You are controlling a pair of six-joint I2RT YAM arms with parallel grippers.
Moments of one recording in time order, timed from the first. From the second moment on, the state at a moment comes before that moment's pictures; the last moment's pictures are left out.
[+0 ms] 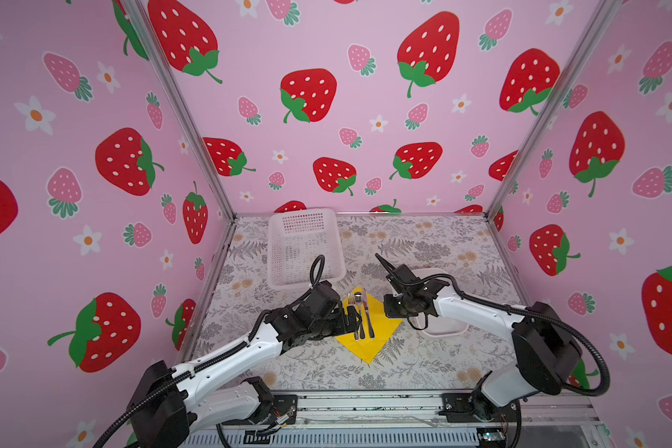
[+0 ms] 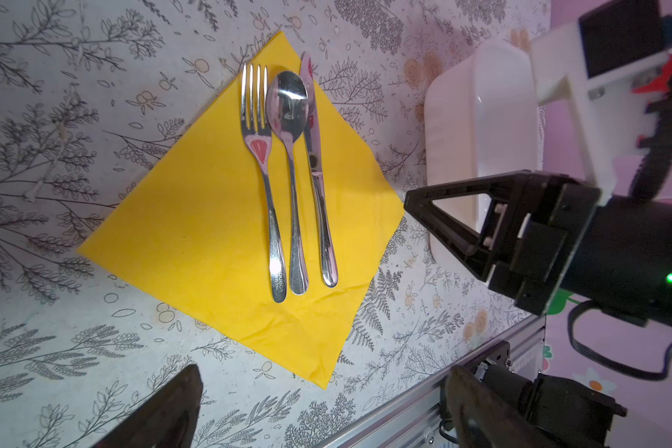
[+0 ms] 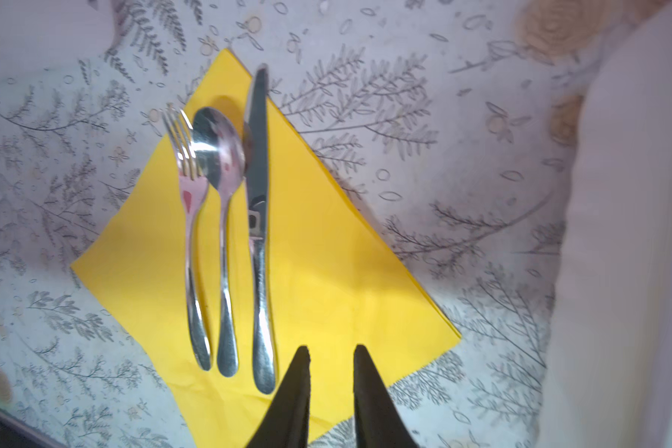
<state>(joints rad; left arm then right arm) -0.81 1.11 0.75 -0.50 0.10 -0.94 0.82 1.53 0.94 -0.54 -0.01 0.63</state>
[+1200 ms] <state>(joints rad) -0.73 0.85 0.66 -0.63 0.06 -0.68 0.79 1.23 0.78 -0.43 -0.03 0.76</state>
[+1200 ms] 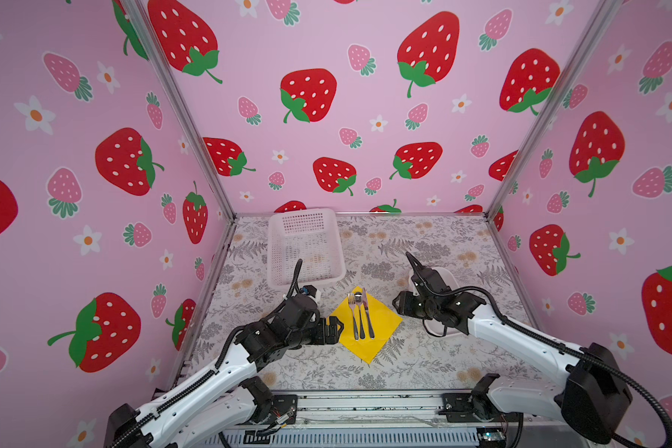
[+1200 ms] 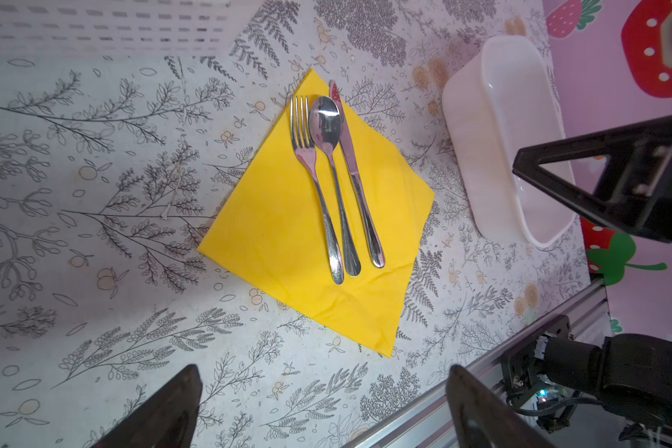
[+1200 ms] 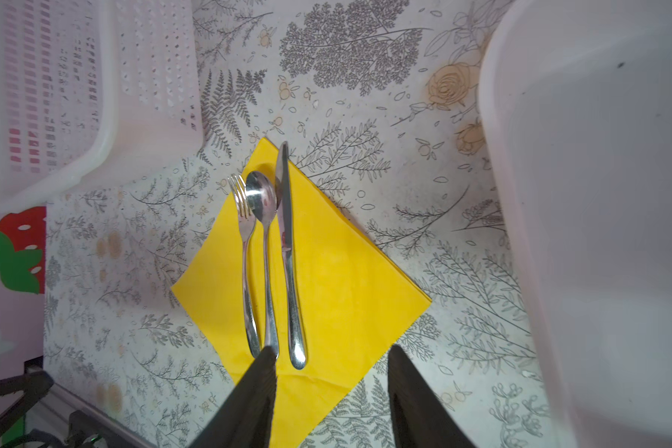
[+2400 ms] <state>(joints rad) -0.74 0.98 0.61 -0.61 0.28 -0.81 1.21 1.14 0.47 -0.20 -0.08 1.12</state>
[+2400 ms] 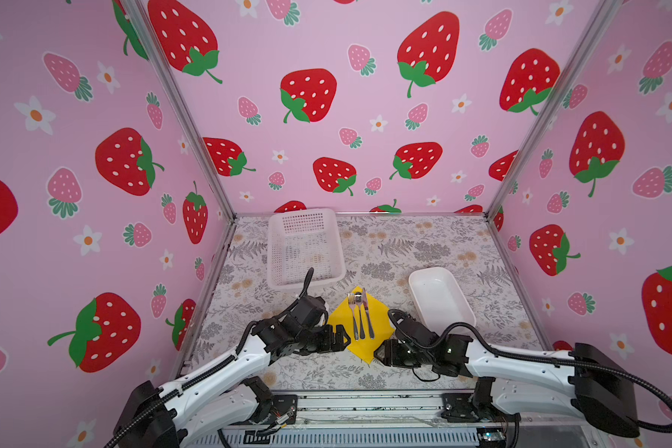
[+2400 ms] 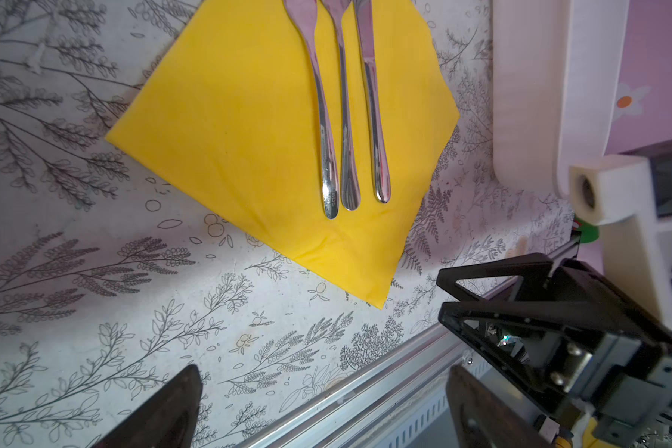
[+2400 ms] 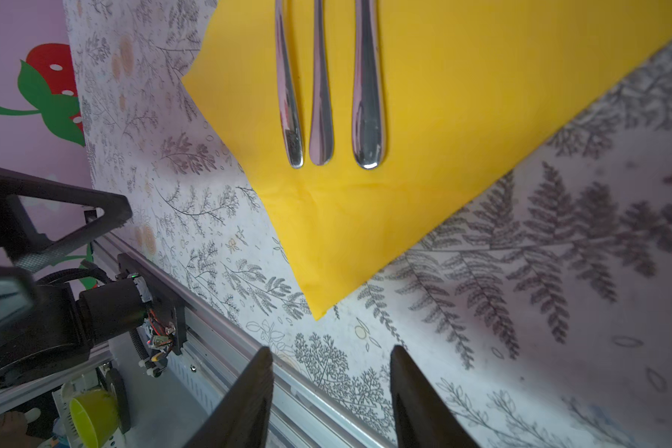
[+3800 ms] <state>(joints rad) -0.76 1.02 0.62 -0.60 0.28 -0.84 1.09 1.42 0.43 0.32 -0.23 1.17</state>
